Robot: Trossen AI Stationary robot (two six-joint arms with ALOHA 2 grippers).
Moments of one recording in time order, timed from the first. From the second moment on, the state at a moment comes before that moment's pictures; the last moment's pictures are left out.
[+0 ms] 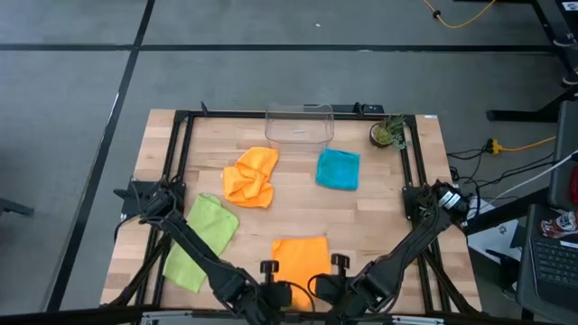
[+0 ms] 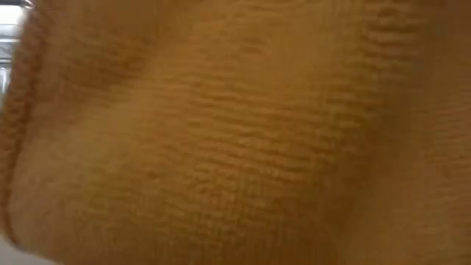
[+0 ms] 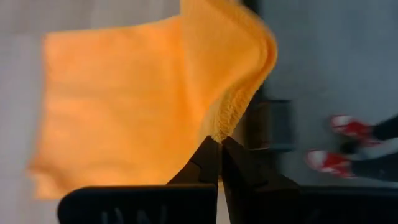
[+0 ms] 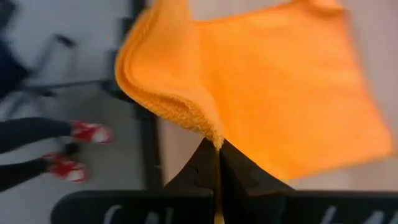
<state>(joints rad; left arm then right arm) -0.73 2.15 1.90 -0.82 -0.40 -0.67 0.79 2.00 1.69 -0.86 0.32 0.89</state>
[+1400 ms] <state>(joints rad) -0.53 2.15 1.71 -0.95 -0.40 -0.49 0.60 2.00 1.35 -0.75 0.37 0.94</state>
